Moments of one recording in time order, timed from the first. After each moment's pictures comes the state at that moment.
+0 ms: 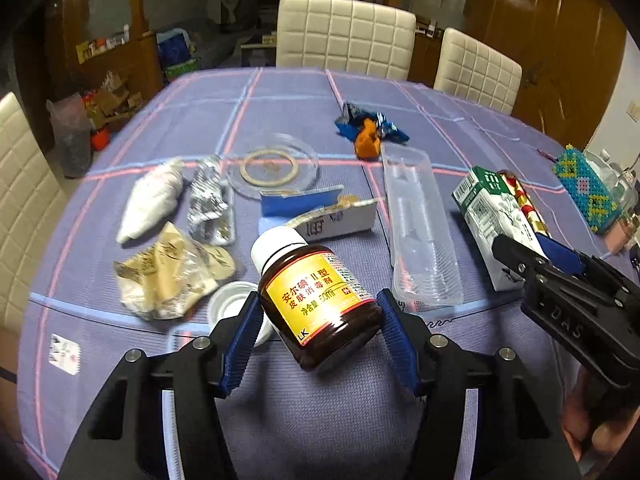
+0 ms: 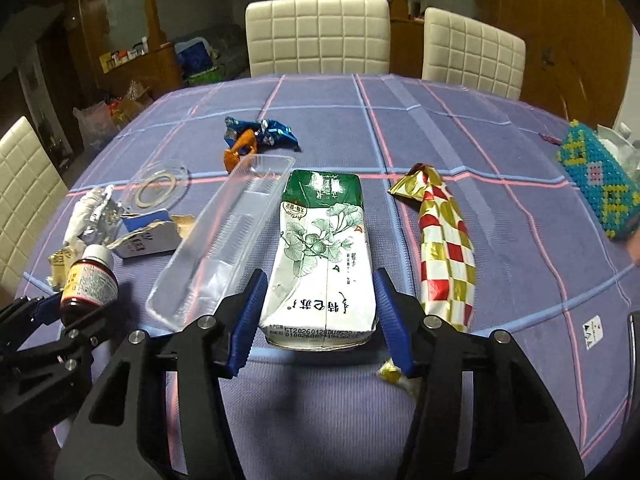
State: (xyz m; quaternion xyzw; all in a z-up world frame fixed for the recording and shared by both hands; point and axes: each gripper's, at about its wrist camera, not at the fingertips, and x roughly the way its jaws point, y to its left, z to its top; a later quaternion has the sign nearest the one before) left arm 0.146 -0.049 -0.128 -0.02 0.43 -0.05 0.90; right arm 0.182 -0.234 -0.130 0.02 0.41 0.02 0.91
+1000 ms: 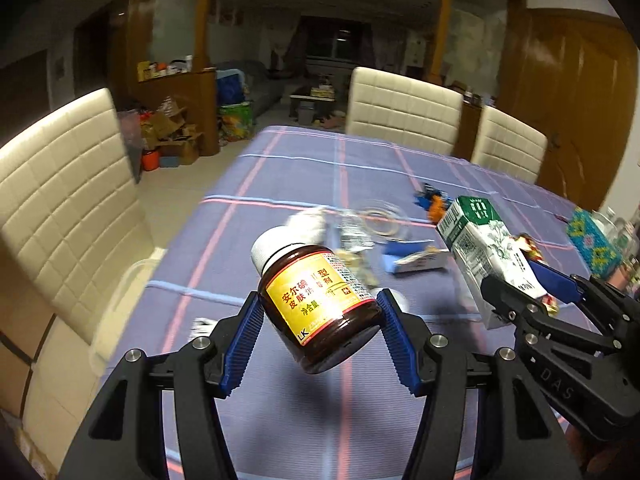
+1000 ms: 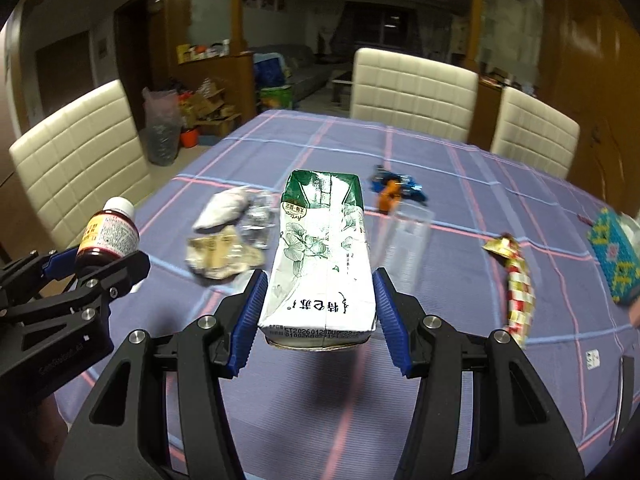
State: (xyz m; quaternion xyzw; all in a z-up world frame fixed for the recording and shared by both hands) left arm 0.068 0.064 -0.075 -0.06 0.34 0.03 0.94; right arm 0.114 -0.106 -0.071 -0.06 0.35 0.13 0.93
